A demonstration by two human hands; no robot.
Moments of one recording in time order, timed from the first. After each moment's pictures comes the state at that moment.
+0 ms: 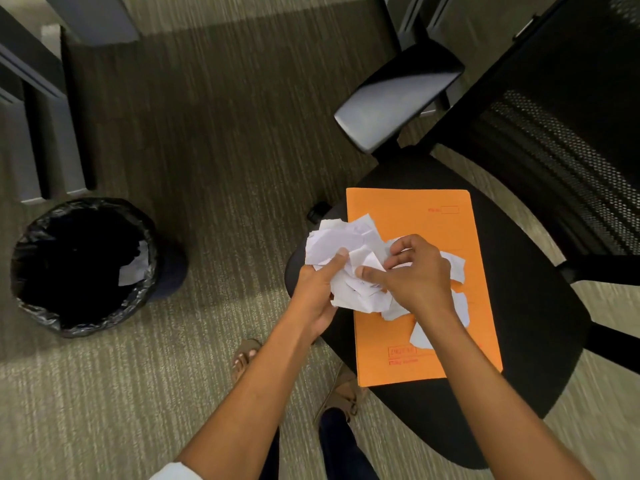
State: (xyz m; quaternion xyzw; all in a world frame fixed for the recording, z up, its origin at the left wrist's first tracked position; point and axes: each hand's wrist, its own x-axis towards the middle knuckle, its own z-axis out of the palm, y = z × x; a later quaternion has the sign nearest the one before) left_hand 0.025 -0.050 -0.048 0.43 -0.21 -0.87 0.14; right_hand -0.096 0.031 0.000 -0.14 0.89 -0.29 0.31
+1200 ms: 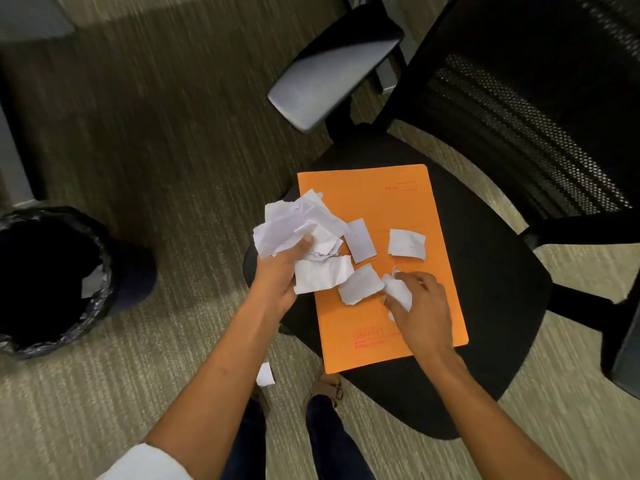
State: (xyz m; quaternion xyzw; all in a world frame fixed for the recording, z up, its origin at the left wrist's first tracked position) left_hand 0.002 -0.051 -0.066 0.47 -0.25 -0.83 0.13; right_hand -0.106 0.169 -0.081 -0.22 0.94 -0.15 0.22
